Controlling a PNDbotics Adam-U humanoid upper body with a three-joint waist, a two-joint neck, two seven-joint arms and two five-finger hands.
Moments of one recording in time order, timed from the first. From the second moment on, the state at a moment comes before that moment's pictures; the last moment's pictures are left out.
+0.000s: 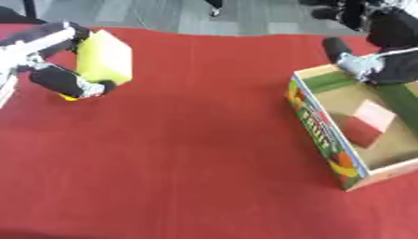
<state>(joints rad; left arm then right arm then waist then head) -0.62 0.61 -0.23 -1.73 -0.42 0.33 -0.47 -0.71 -0.56 0.15 -1.70 -0.22 -0.17 0.65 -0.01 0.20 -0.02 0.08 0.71</state>
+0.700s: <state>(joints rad) -0.54 0.54 -0.24 -1.75 -0.41 0.27 -0.38 -0.80 -0.46 0.23 -1.60 -0.11 -0.22 0.71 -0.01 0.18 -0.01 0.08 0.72</state>
